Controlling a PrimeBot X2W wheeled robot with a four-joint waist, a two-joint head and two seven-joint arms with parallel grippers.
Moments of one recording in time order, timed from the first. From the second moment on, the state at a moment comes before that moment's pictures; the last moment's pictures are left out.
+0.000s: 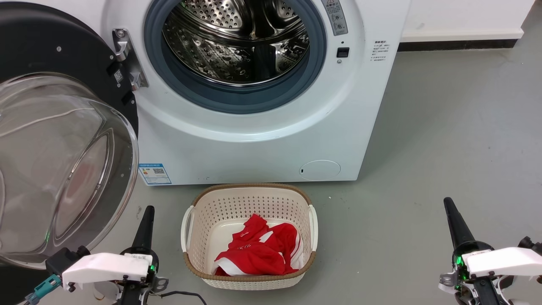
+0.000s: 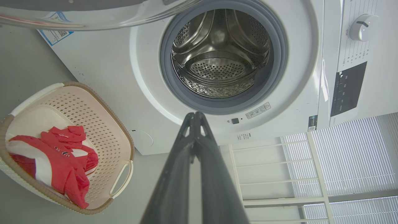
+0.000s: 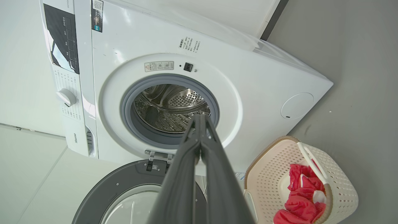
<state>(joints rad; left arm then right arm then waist) -0.08 0.07 0.07 0.22 -1.28 -0.09 0.03 -0.06 -0.08 -0.03 0.20 1.31 0.13 0.00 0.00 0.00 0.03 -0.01</state>
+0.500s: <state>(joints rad) -0.09 0.06 0.09 0.23 -1.41 -0.11 0.06 -0.08 -0.08 -0.05 0.22 1.44 0.13 0.03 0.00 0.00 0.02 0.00</state>
